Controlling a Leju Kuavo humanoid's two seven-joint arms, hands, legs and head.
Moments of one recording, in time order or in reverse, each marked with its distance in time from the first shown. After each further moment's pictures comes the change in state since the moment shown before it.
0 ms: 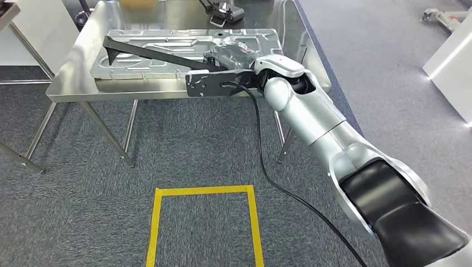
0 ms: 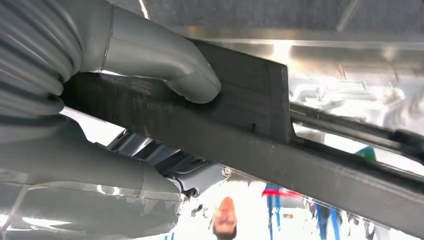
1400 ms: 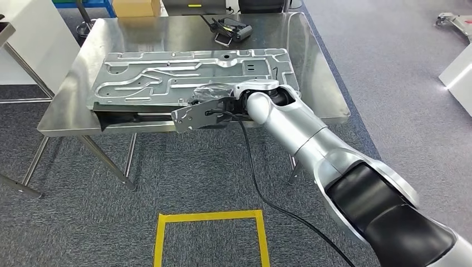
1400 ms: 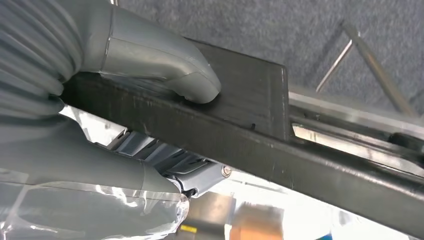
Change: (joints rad) left arm 0.004 0.020 0.000 0.002 -0.034 -0.023 0.012; right arm -0.004 0.064 0.120 0.098 -0.121 0.227 -0.054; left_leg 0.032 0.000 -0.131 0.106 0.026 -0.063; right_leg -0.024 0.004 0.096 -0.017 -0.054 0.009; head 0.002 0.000
